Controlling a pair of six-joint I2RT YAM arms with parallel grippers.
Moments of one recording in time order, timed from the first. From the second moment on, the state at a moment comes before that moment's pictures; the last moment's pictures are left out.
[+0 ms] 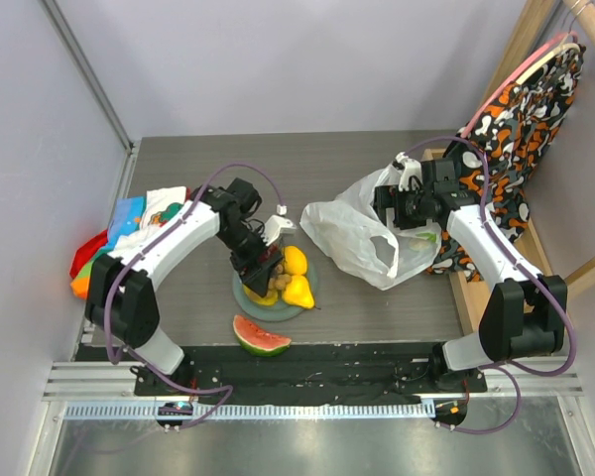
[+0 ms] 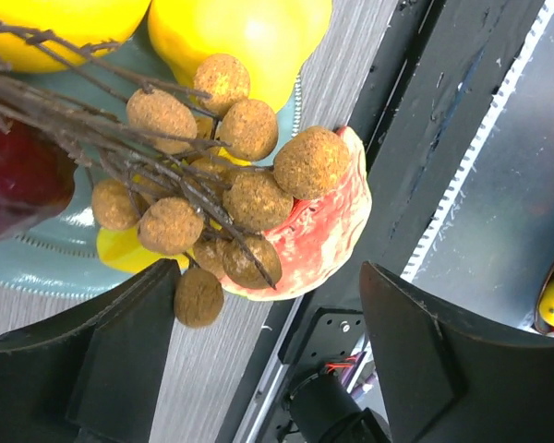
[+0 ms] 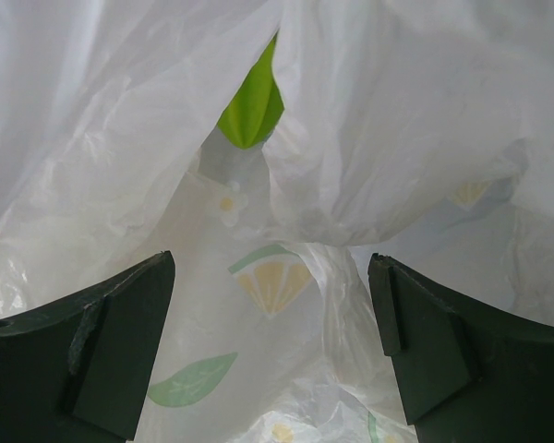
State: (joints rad) left arm -0.50 1.61 1.31 -1.19 0.60 0.54; right arm 0.12 1.44 1.13 -0.58 -0.44 0.04
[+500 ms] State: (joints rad) left arm -0.27 1.08 1.07 -1.32 0.55 1.00; right arm 0.12 1.45 1.13 -0.58 -0.44 0.03
